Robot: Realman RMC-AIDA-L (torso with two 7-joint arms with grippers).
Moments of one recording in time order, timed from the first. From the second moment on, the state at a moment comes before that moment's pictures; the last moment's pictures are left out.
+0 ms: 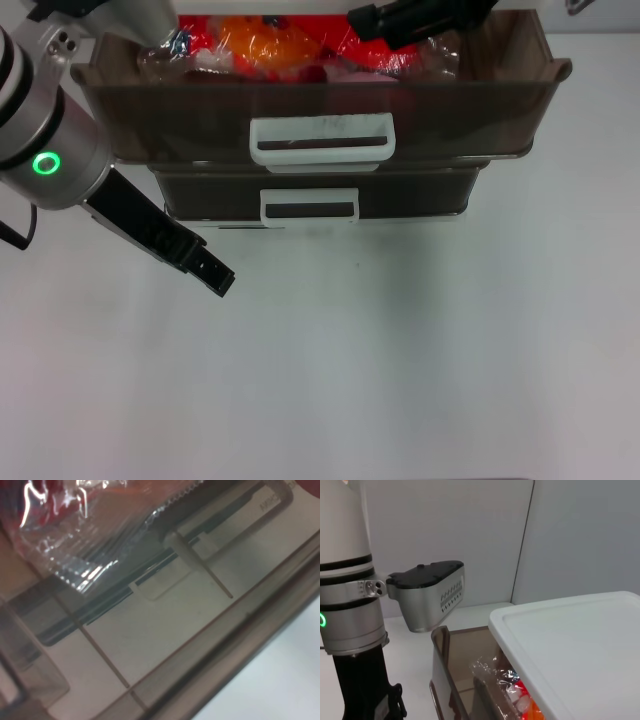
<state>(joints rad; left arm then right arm) -0.63 -2.05 1.43 1.60 -0.59 -1.85 0.21 0.68 2.06 -1.11 -1.65 1.01 1.63 -0.92</state>
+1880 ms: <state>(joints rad) -0.66 -2.05 1.63 1.82 -0.78 -1.94 0.29 0.49 2.05 -0.94 -1.13 0.44 1.42 -1.11</state>
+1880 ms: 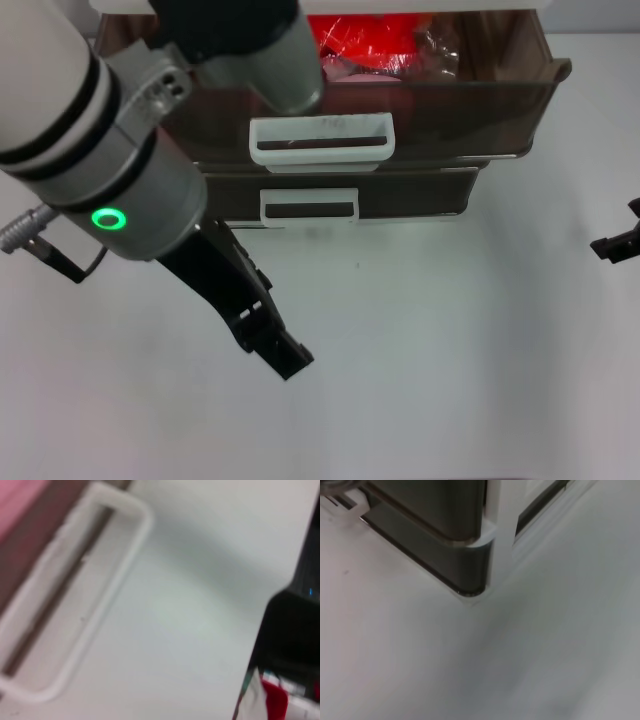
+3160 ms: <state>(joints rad) -0.90 -2.05 1.57 1.55 -0.73 -1.82 0.70 0.57 2.06 -0.95 -1.02 0.49 1.36 -1.09</state>
